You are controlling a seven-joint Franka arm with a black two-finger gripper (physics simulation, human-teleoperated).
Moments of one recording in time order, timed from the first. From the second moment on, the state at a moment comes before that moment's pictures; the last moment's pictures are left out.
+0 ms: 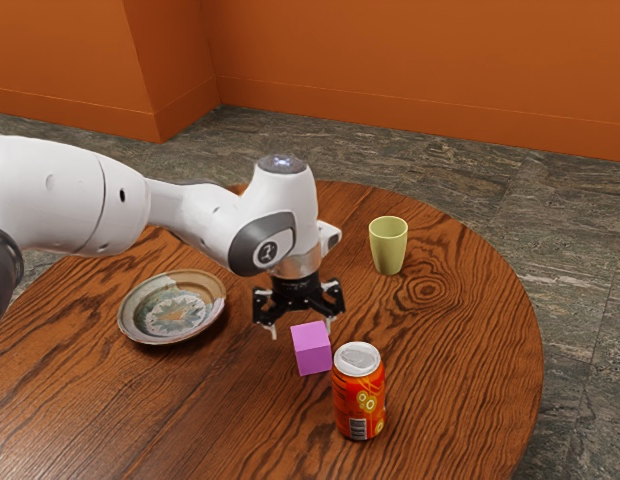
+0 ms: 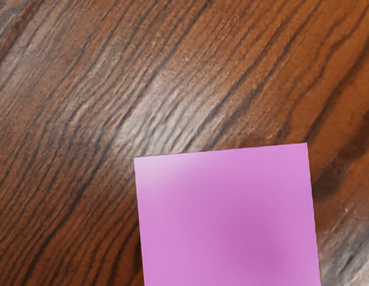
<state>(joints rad) -0.47 0.34 0.20 -1.94 -0.04 2.26 -0.88</state>
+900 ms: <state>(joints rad) -0.47 0.45 0.20 -1.91 -0.08 2.35 -1.01</state>
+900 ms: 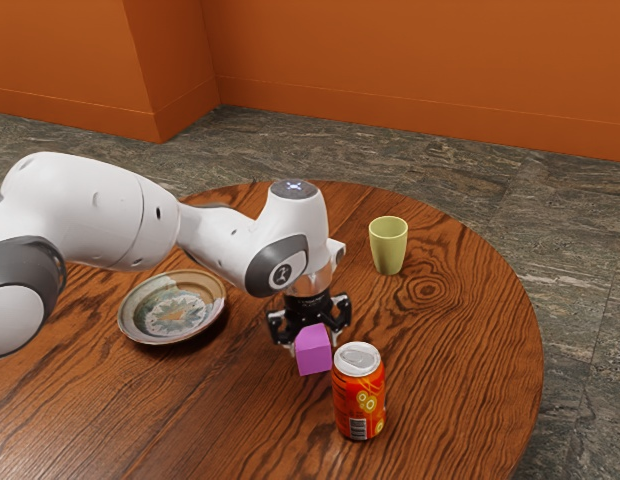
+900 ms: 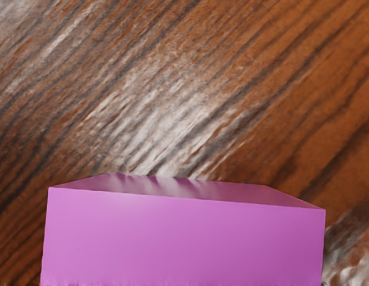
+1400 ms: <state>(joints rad) -0.28 0.28 0.22 -1.93 -0.04 2.27 -1.04</state>
